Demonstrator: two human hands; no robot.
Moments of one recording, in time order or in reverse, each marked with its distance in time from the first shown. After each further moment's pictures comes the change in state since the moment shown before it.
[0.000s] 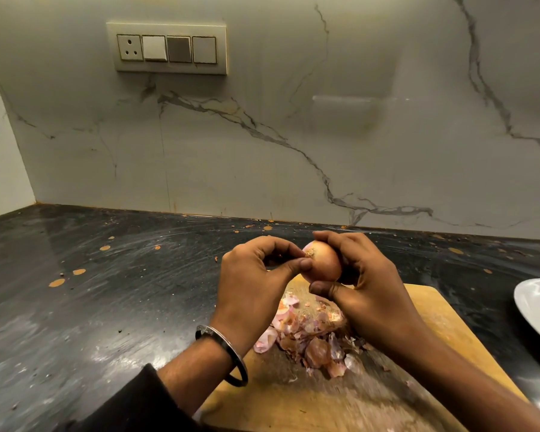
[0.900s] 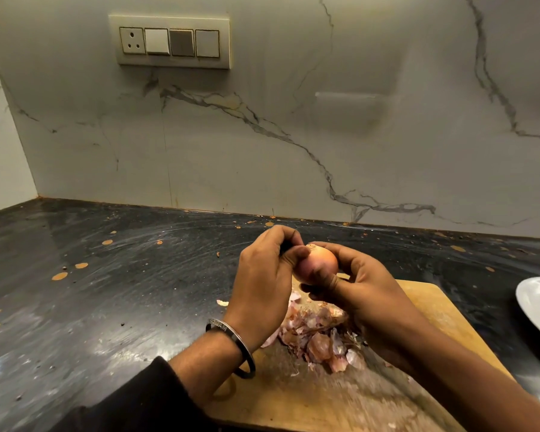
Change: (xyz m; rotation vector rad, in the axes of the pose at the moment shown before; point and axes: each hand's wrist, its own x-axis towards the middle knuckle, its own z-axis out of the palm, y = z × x) left_hand 0.000 -0.003 0.010 0.074 -0.051 0.092; right_hand -0.002 0.011 0.011 0.590 -0.088 0.386
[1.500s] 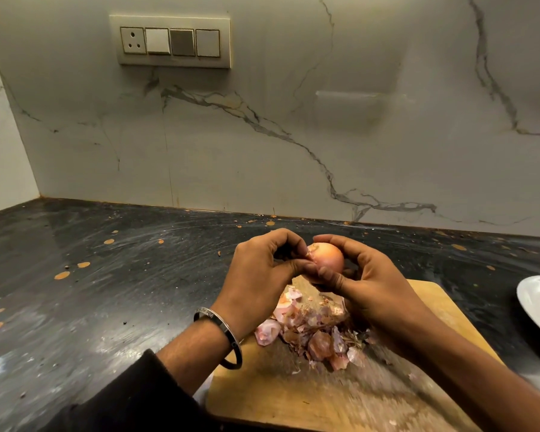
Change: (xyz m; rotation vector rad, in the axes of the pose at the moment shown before) left_hand 0.005 0.003 -0.018 -0.030 -0.171 -0.044; right_hand 0.000 -0.009 -0.009 -0.154 -0.013 -0.053
